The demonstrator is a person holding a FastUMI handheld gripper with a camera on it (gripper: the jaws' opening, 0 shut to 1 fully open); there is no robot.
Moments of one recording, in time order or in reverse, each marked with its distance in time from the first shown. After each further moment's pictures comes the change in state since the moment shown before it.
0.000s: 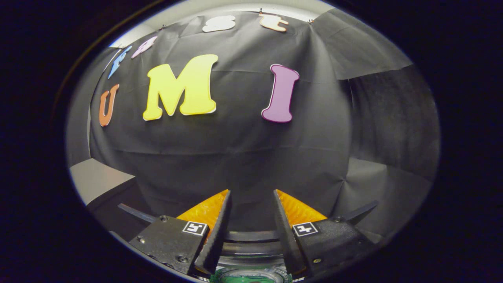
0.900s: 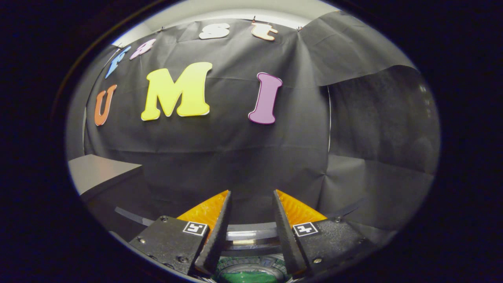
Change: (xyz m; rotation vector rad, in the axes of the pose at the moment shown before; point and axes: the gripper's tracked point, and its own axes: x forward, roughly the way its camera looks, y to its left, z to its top) arm -0.066 -0.005 -0.029 0.010 -0.009 -0.114
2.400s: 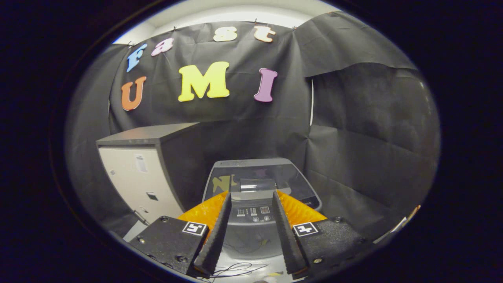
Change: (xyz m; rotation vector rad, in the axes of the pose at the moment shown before) arm -0.354 0.003 -0.094 0.008 0.172 0.024
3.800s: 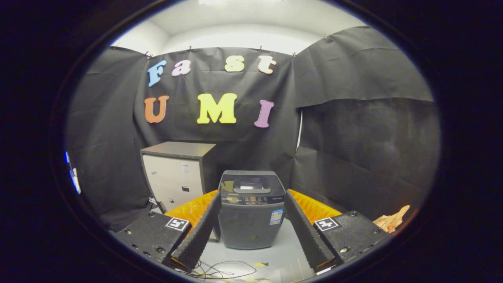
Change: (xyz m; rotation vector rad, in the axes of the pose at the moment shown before) arm -0.266 -0.028 0.043 -0.066 -0.110 0.025
